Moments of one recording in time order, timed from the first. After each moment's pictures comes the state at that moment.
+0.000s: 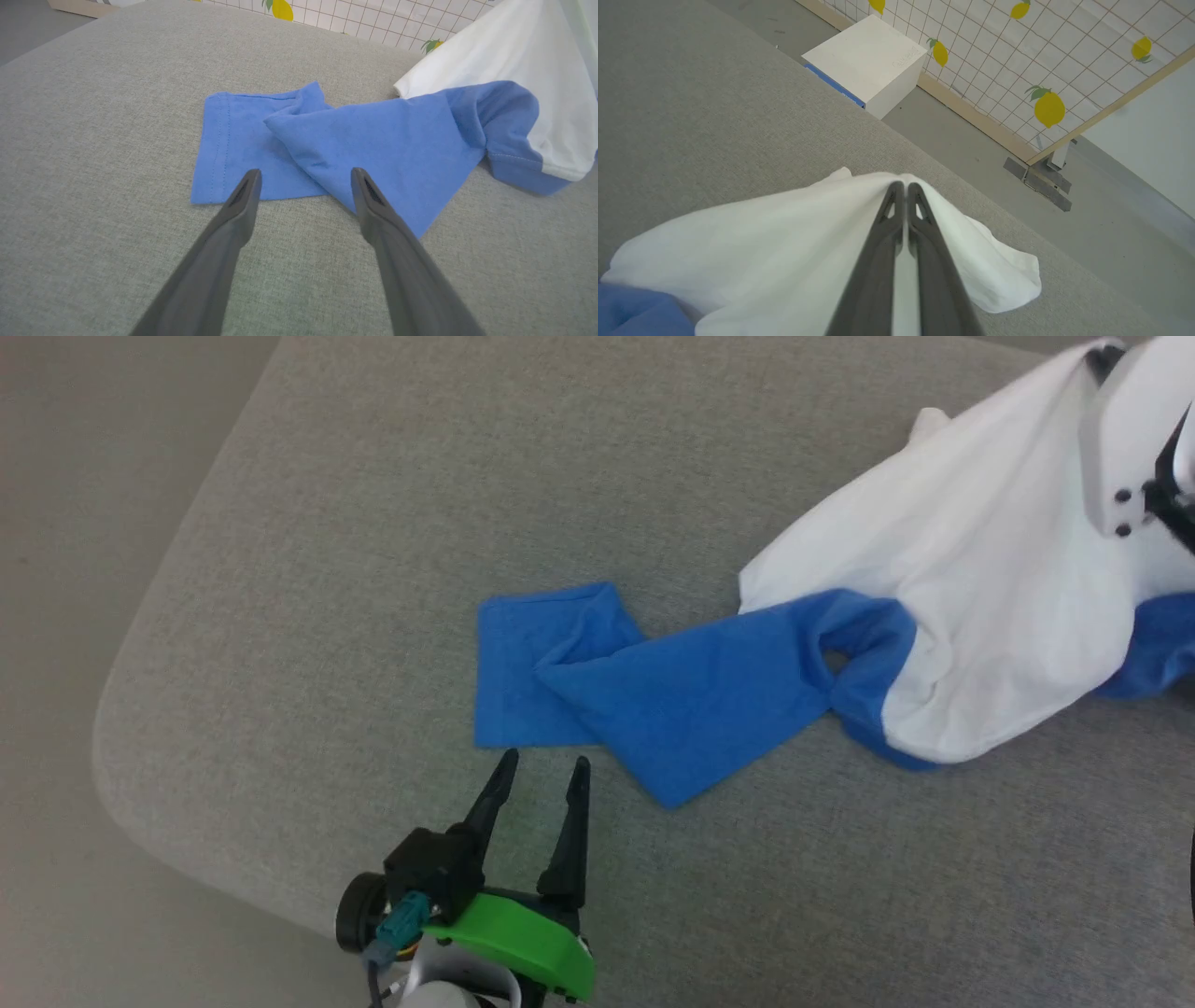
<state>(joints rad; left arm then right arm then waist) -0.11 0.20 -0.58 0.01 -0.49 0.24 -0.23 -0.88 -0.41 0.15 0.28 0.16 0.13 0.73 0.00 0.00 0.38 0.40</state>
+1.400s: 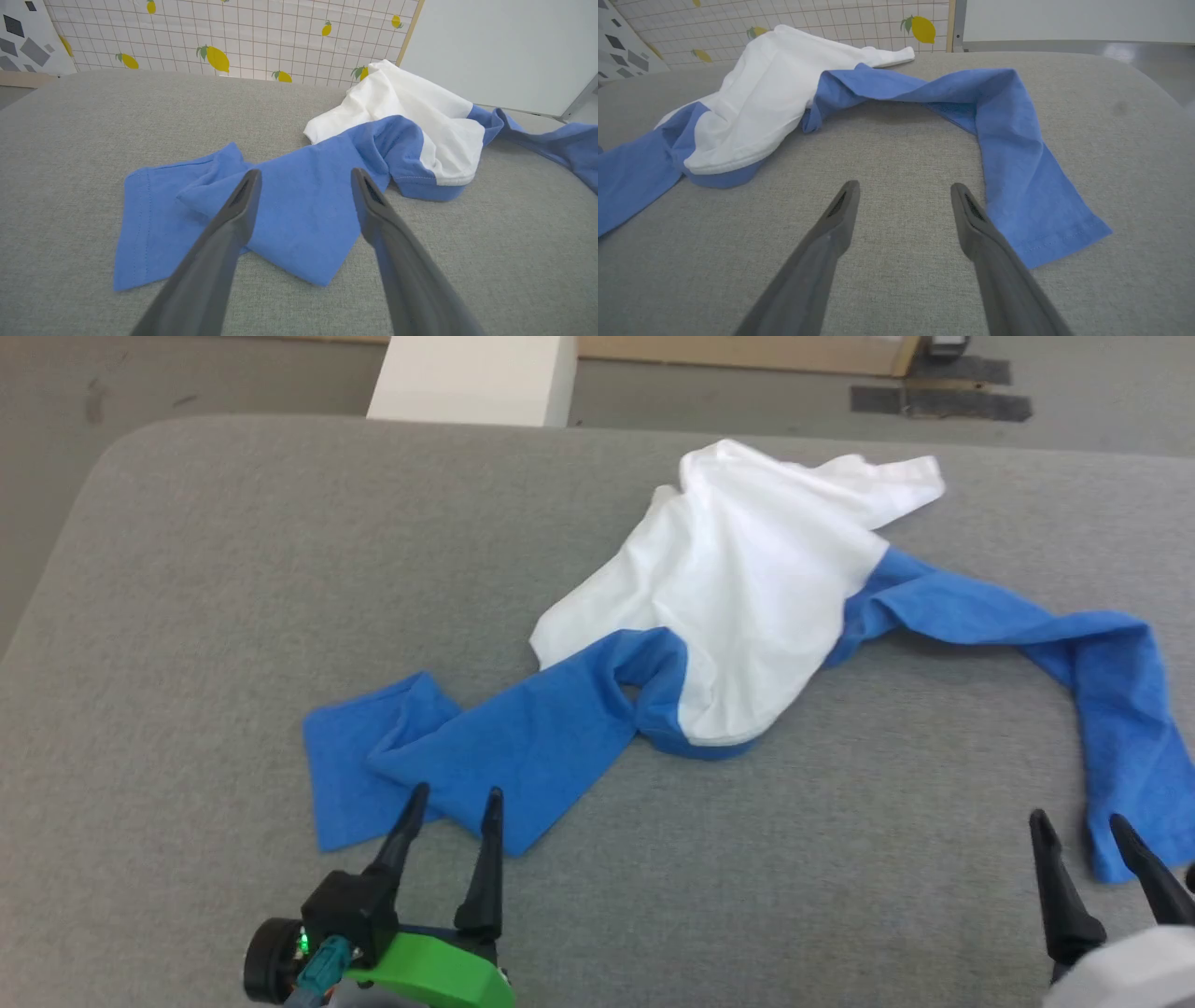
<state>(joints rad) -0.01 0.32 -0.52 -0.08 -0.47 0.30 -0.23 0.22 -0.05 -0.20 -0.32 0.17 0.13 0.27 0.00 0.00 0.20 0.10</state>
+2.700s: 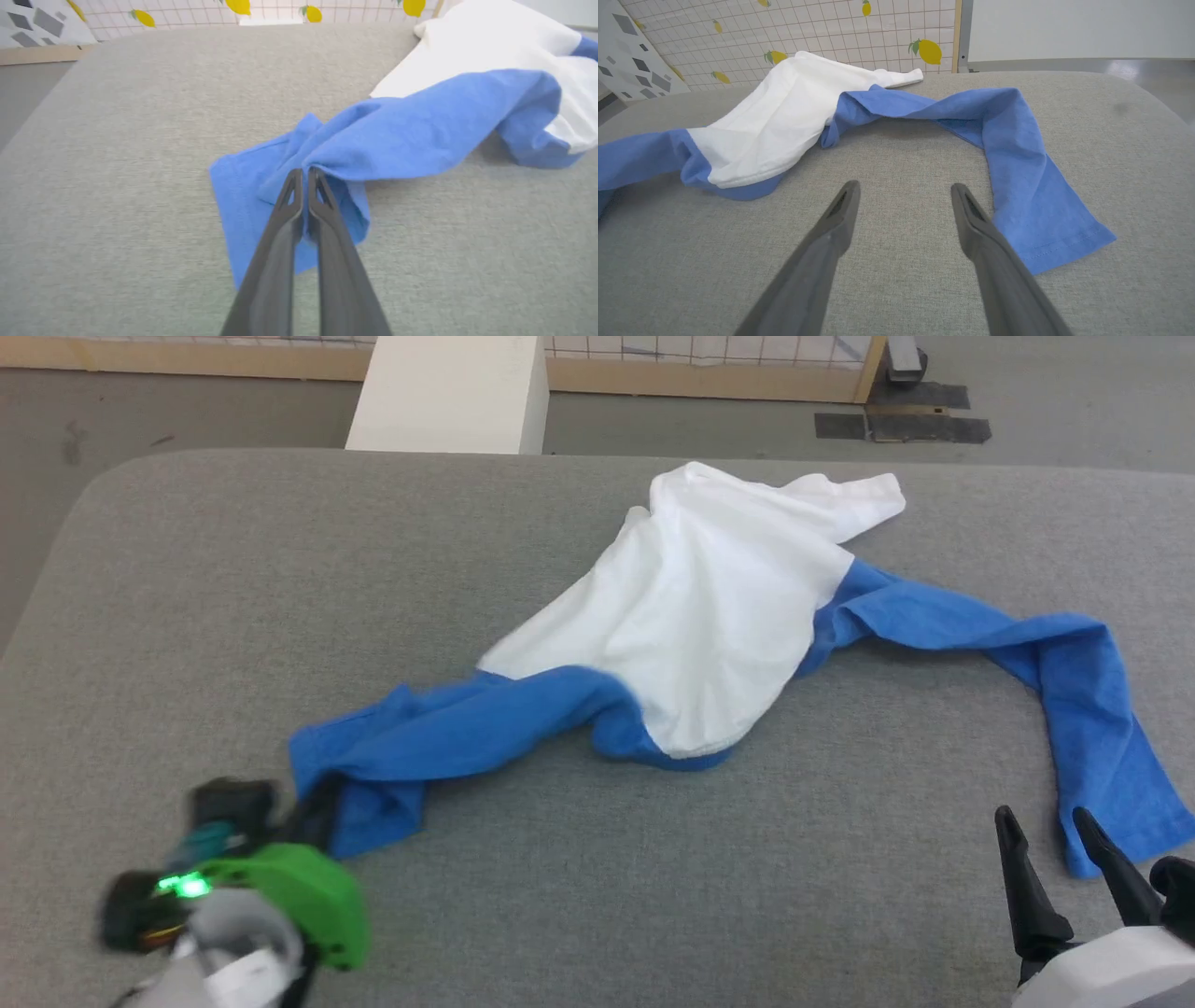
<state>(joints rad) -0.14 0.50 -0.45 0.05 -0.58 0.22 0.06 0.22 -0.05 -0.15 -0.29 0.19 0.13 0.21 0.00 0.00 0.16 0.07</state>
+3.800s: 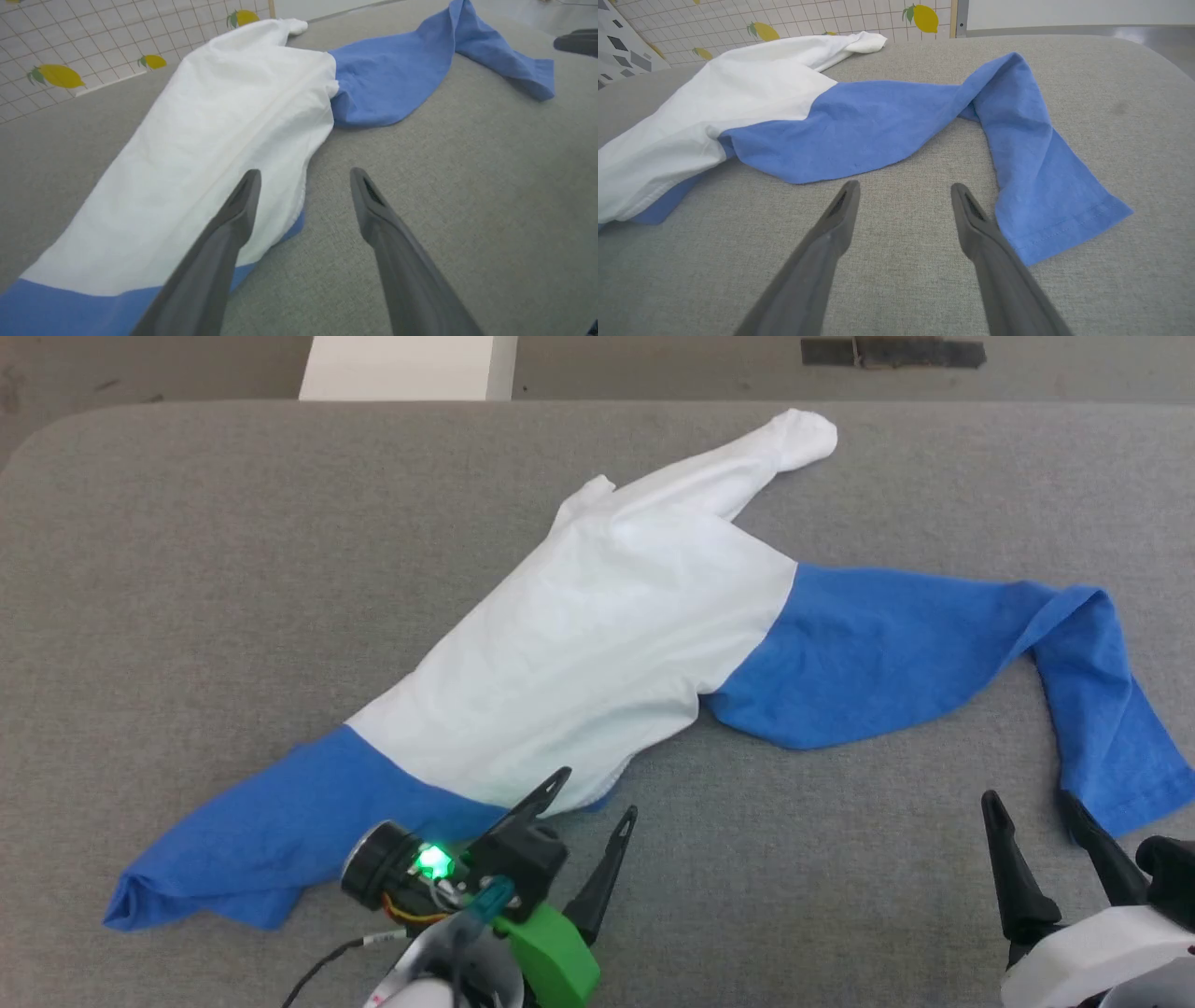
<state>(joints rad) -0.22 0.41 -0.77 -0.13 -0.33 0.20 0.07 0.19 -0.05 -0.13 -0.29 0.19 0.13 0.24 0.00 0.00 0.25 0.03</state>
